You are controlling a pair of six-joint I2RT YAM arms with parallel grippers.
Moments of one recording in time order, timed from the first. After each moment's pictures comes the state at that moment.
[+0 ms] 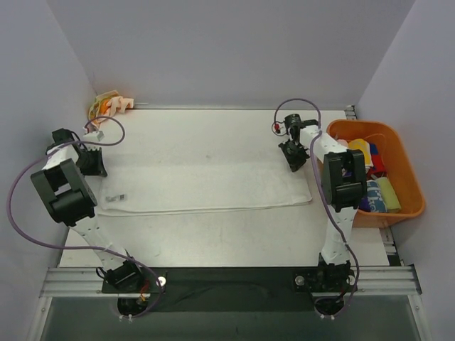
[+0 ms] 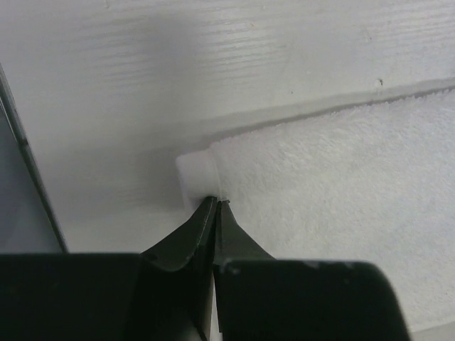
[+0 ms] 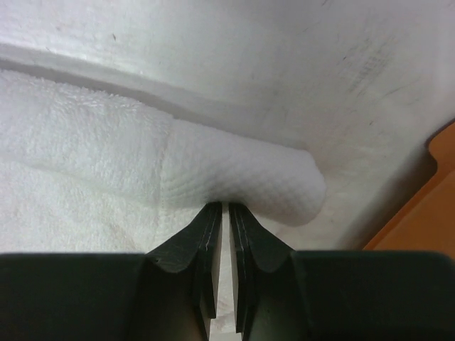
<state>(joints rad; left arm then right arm) 0.51 2.00 1.47 -0.67 0.39 0.47 0.18 2.09 1.58 -0.85 0.11 -0.20</state>
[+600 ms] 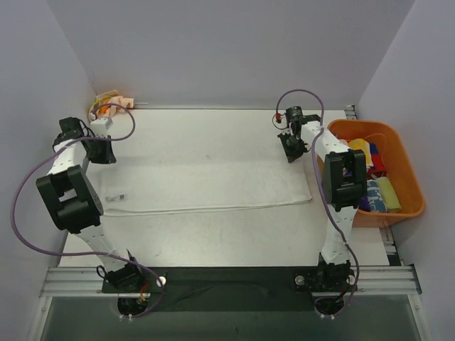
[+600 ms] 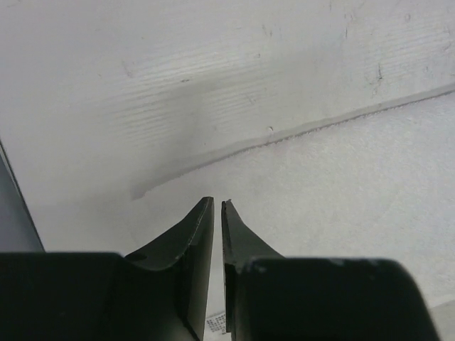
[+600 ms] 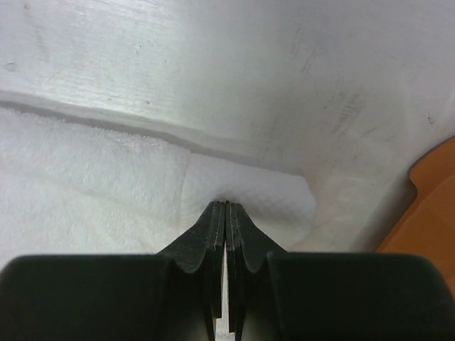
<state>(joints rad) 0.42 1.85 1.44 -0.62 0.43 0.44 0.19 2.08 1.66 -0.81 0.06 -0.13</state>
